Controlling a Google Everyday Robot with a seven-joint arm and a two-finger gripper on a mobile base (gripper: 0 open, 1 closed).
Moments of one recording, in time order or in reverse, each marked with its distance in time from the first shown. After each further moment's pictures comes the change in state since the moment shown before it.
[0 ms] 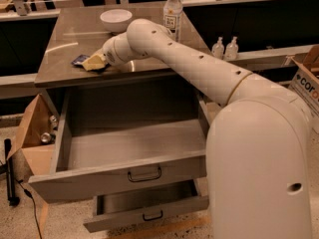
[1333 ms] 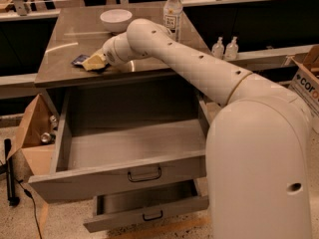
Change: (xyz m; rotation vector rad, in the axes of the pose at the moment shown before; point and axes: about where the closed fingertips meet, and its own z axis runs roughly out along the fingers) arm -0.001 0.000 -0.001 0.000 0.000 0.000
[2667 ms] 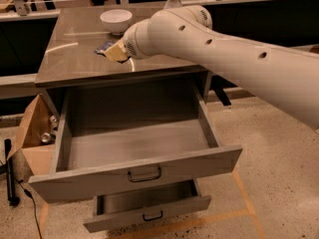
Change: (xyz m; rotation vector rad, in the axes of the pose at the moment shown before) arm -0.016 0.013 -0.147 0.256 0.008 -0.040
